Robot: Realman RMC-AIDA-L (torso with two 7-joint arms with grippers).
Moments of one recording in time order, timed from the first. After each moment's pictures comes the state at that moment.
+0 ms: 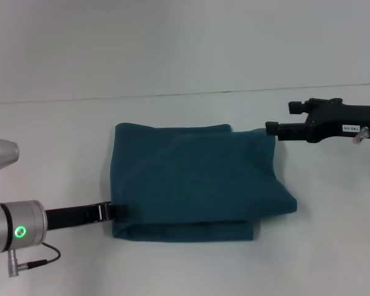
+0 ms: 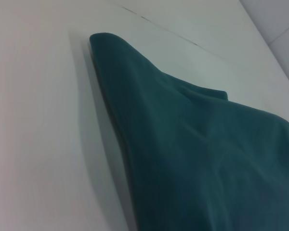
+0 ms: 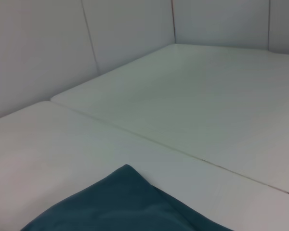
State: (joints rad) left arm -0.49 -2.17 0.96 0.76 2.10 1.13 -2.27; right arm 0.60 2.08 -0.62 -0.91 -2.16 -1.33 1.69
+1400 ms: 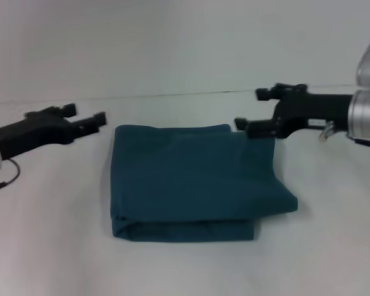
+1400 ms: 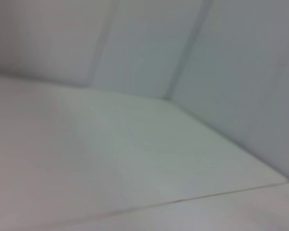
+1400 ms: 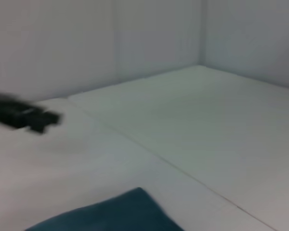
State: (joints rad) left arm -0.55 -2.11 0.73 0.78 1.86 1.17 -1.67; right arm 0.64 2.09 -0.76 -0.85 -2.04 -1.23 1.49
